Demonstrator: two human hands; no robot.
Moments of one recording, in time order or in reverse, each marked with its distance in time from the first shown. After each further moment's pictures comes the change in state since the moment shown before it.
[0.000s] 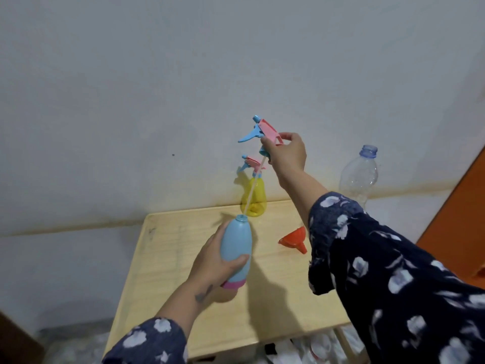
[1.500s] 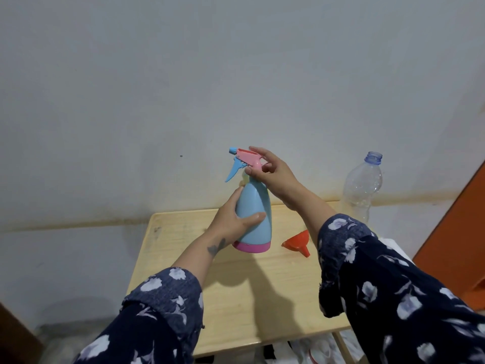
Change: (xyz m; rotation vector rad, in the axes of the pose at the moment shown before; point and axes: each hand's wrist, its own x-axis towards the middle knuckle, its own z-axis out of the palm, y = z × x) left_hand 0.041 0.063 -0.023 -0.247 -0.058 0.150; right_hand -0.032 0.015 -0.003 -0.172 -0.570 -0.085
